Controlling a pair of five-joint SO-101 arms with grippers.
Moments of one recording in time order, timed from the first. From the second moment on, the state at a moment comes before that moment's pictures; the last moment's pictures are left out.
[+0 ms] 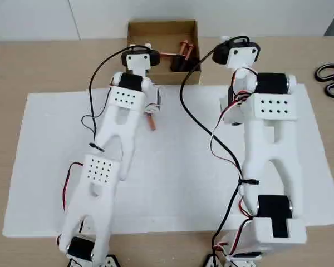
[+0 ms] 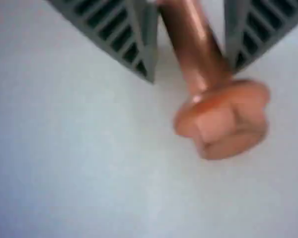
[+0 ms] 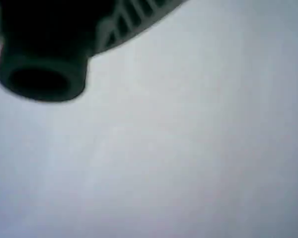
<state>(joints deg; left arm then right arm) 11.2 69.2 -73.9 93.0 20.5 -2.0 2.7 -11.0 89.0 11.6</state>
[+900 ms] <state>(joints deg) 11.9 64.8 -93.2 99.4 11.3 -5.1 -15.1 -10.7 89.2 11.6</state>
